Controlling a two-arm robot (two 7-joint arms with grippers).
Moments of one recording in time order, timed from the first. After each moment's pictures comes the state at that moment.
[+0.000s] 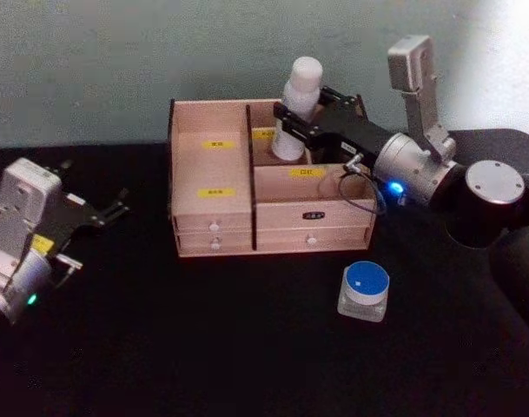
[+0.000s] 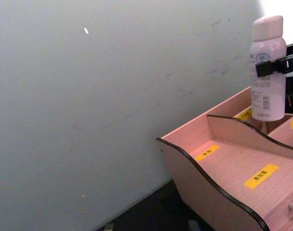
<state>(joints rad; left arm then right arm) -0.20 0.60 0.45 -1.41 -0.25 -0.12 0.03 0.64 0.22 -0.42 -0.94 0.37 -0.17 0.57</state>
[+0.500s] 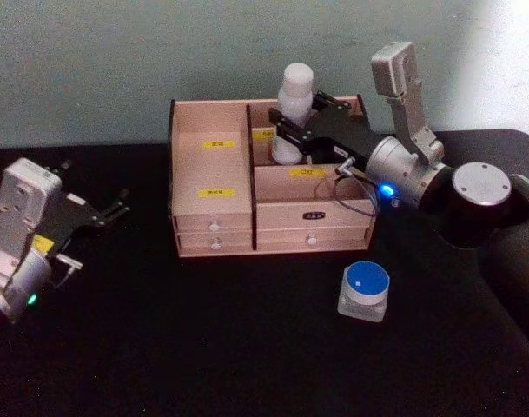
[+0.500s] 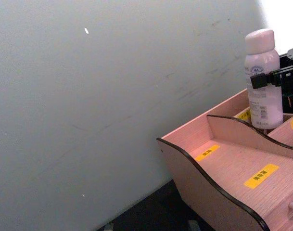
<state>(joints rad) -0.20 0.60 0.45 -1.41 -0.25 -0.12 0.03 0.67 0.19 -0.43 -0.88 0.31 -0.19 0.55</state>
